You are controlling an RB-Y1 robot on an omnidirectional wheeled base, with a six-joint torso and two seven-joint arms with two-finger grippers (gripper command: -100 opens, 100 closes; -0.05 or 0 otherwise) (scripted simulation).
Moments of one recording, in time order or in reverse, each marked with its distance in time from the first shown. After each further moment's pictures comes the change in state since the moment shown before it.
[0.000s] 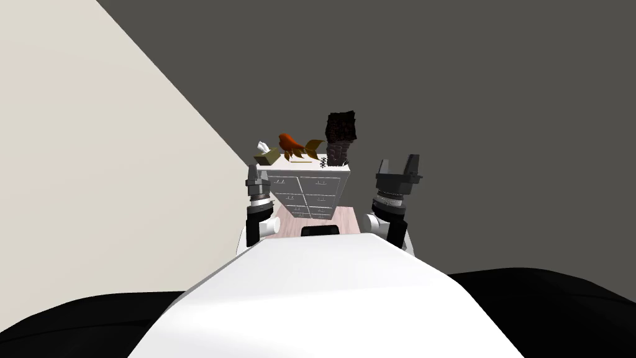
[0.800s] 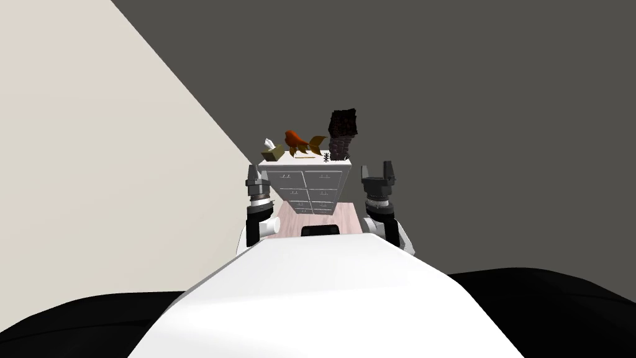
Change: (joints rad) left arm 0.000 0.000 0.000 0.000 0.000 0.000 0.000; right arm 0.002 -0.223 0.105 0.085 0.001 -0.051 -0.048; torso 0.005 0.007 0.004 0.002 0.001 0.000
